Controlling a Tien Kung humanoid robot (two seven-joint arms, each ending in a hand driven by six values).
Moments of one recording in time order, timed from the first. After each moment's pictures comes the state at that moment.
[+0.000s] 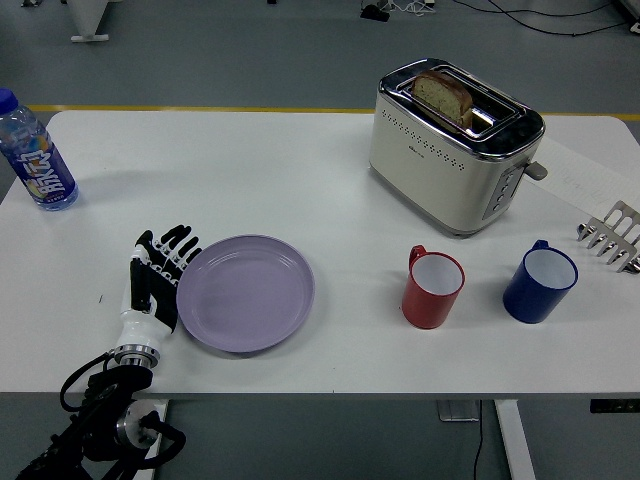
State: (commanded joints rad) left arm -0.14 0.00 -1.18 -1.10 0.65 0.10 -0.45; right arm 0.19 -0.09 1.38 0.21 -1.45 -0.14 -0.56
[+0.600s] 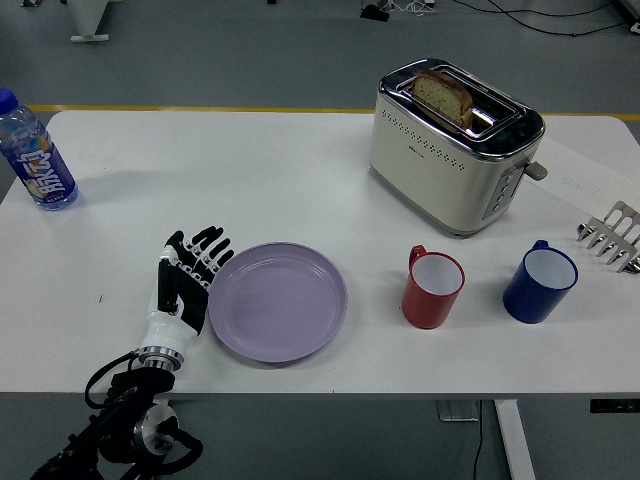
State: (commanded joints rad) left arm -0.15 0.00 -1.07 -1.14 0.60 0.10 -0.45; right arm 0.20 -0.09 1.38 0.21 -1.46 -0.14 -0.56
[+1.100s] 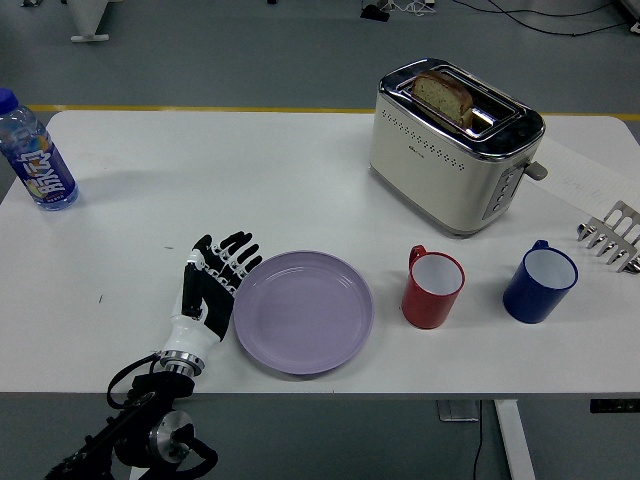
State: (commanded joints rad) left arm -0.16 0.00 -0.98 -1.16 0.56 0.10 -0.46; right arm 0.21 -0.09 1.39 0.21 -1.47 -0.13 -0.56
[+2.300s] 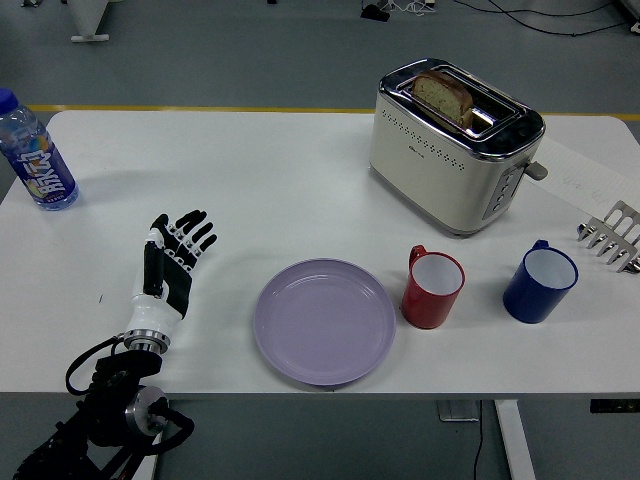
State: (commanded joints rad) left arm -0.15 0.01 -1.22 -1.19 0.74 0.19 -0.33; right arm 0.19 -0.09 1.38 0.21 -1.45 -0.14 -0.56
